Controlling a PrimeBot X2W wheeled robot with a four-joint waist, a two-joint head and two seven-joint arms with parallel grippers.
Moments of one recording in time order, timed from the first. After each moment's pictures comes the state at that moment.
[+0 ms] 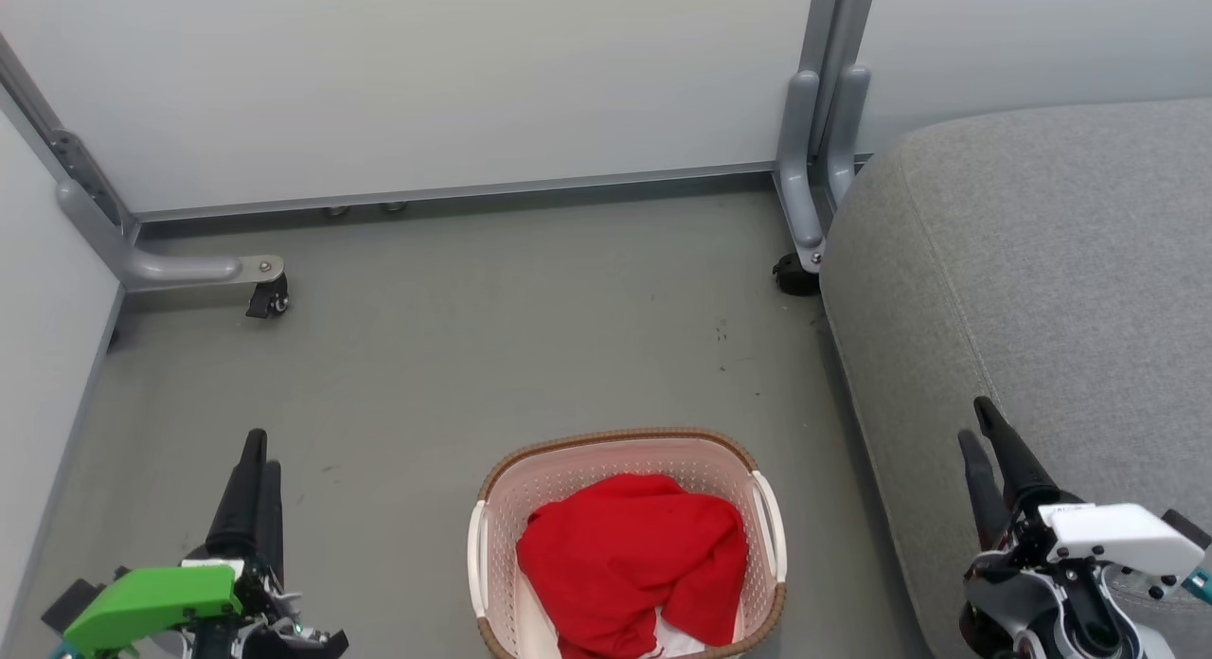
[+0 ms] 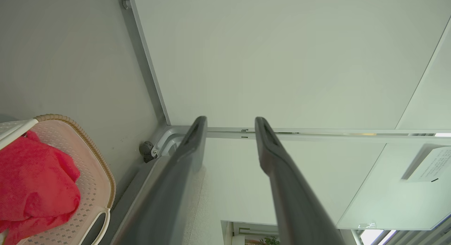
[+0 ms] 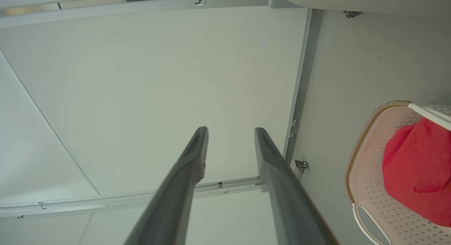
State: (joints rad) left arm -0.08 0.04 0.11 0.28 -1.62 -0.13 0.11; right arm -0.08 -0.04 -0.11 0.27 1.62 0.13 0.11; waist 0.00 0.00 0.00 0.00
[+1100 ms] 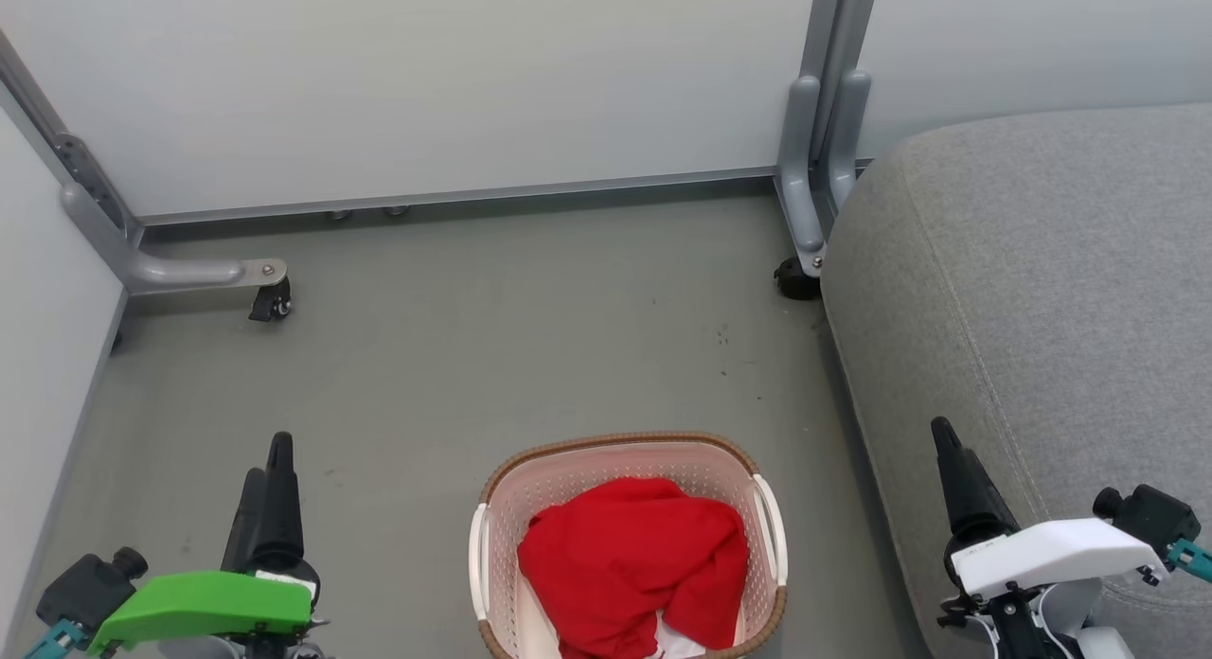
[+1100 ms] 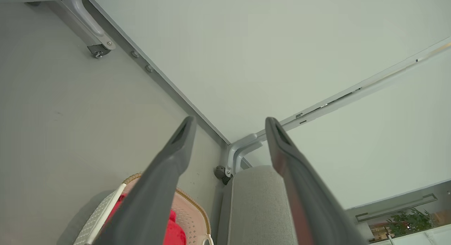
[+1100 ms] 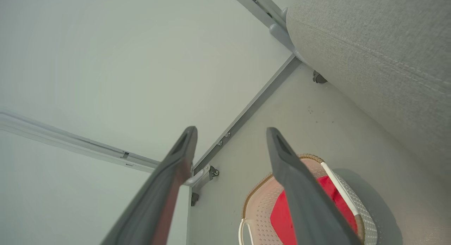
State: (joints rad) left arm -0.02 0.04 0.06 0.19 -1.05 -0.13 -0.02; right arm -0.02 -0.05 -0.02 0.22 0.99 0.13 -0.02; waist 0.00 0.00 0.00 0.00
